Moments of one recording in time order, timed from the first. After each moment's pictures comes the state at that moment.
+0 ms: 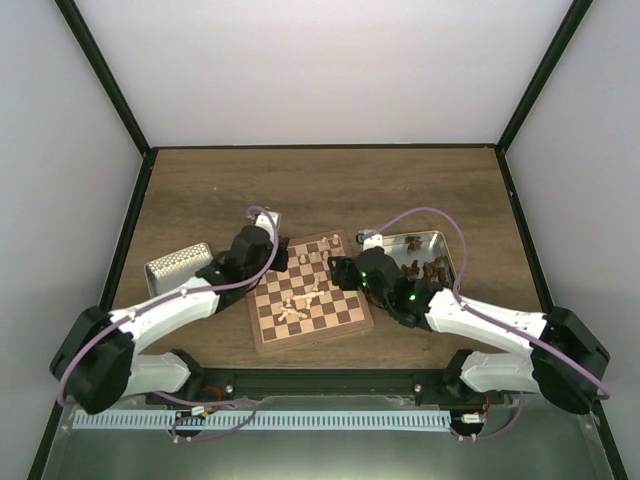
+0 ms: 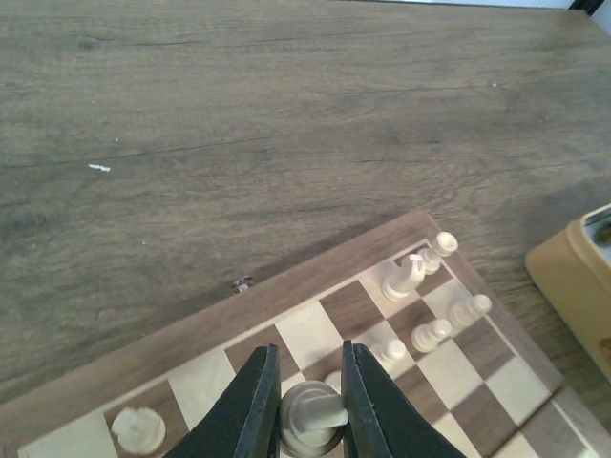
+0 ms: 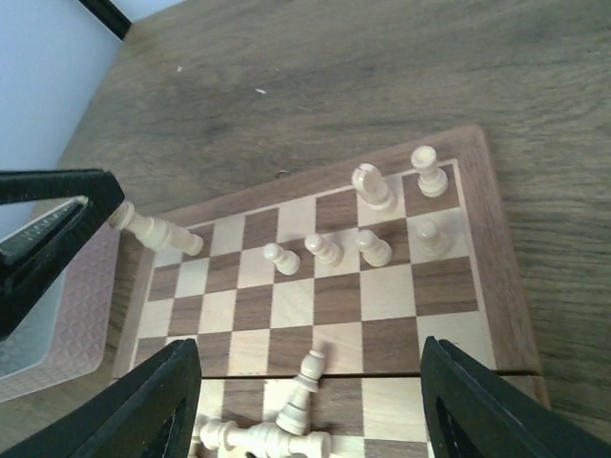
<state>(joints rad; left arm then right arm) -0.67 1.22 0.64 0.03 -0.17 -0.39 0.92 1.18 0.62 0.03 0.26 0.74</state>
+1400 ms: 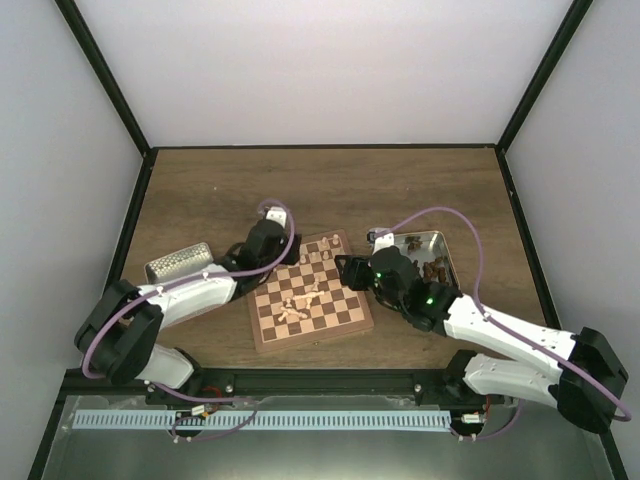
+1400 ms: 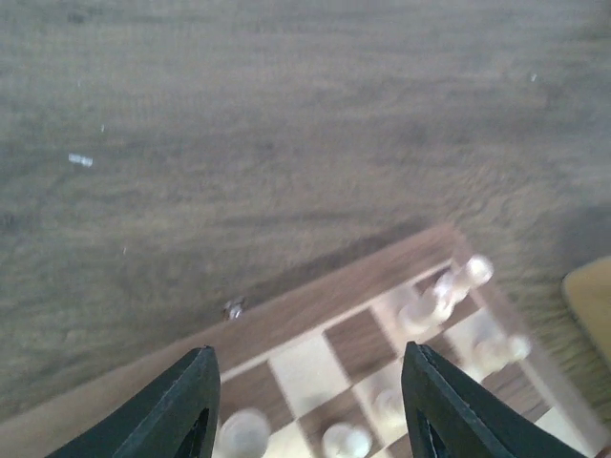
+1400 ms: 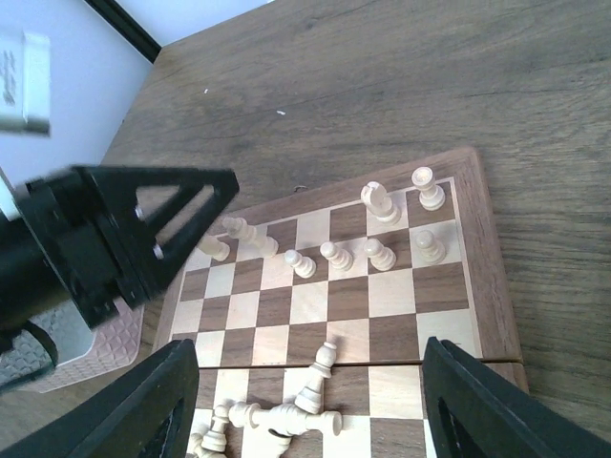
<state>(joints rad) -0.67 1.44 0.68 0.16 -0.21 -0.40 0.90 1.04 0.62 -0.08 0.23 0.74</state>
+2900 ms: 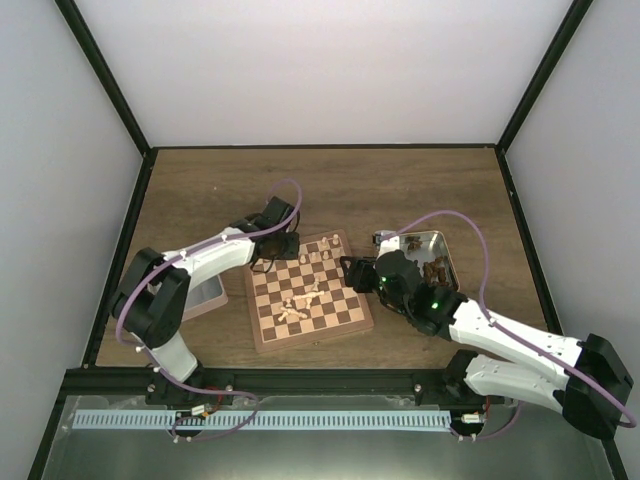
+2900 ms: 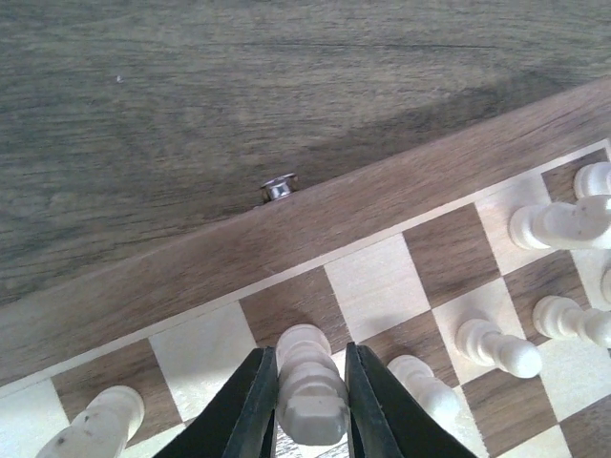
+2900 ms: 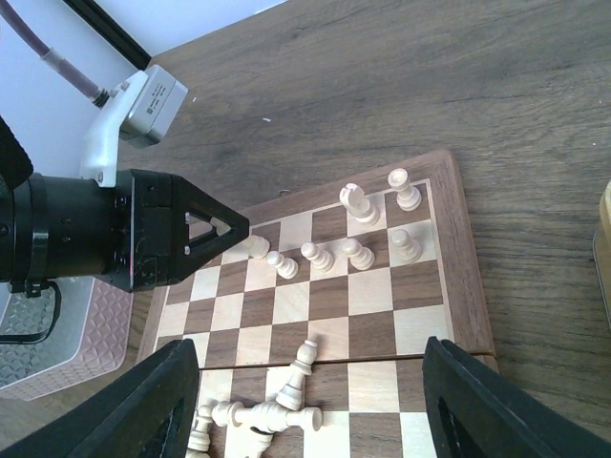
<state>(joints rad) -0.60 1.68 1.07 -0.45 -0.07 -0.48 0.90 0.99 0.59 -0.08 0.27 0.73</state>
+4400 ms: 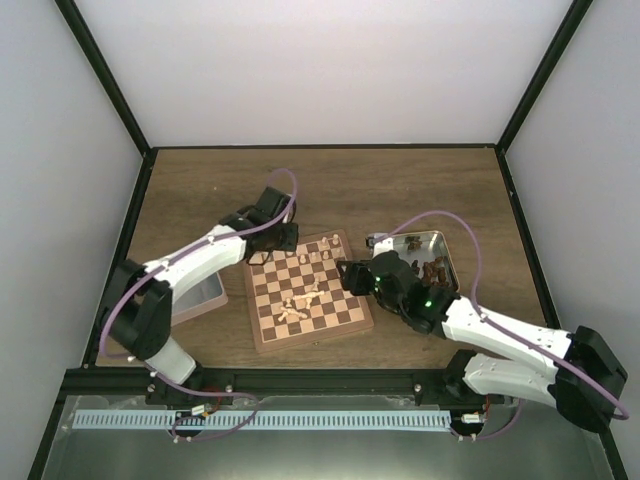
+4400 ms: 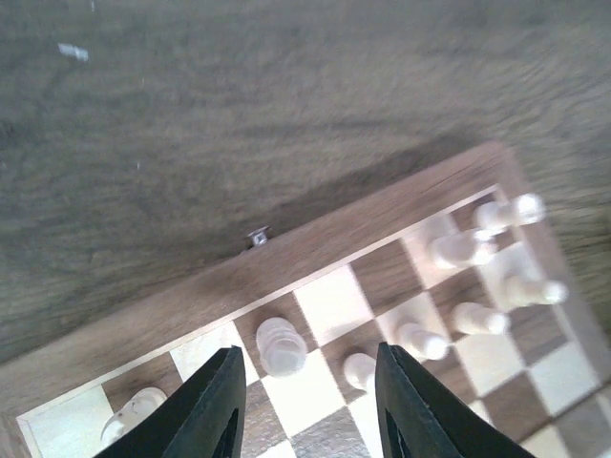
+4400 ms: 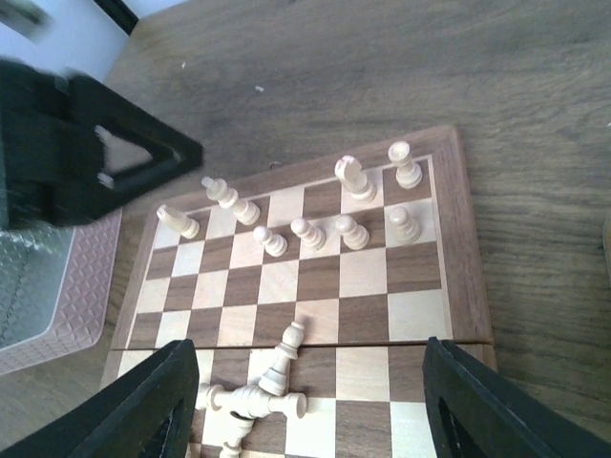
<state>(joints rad) -0.60 1.63 1.14 -0.51 -0.08 -0.41 0.90 1.03 0.57 -0.06 0.25 0.70</state>
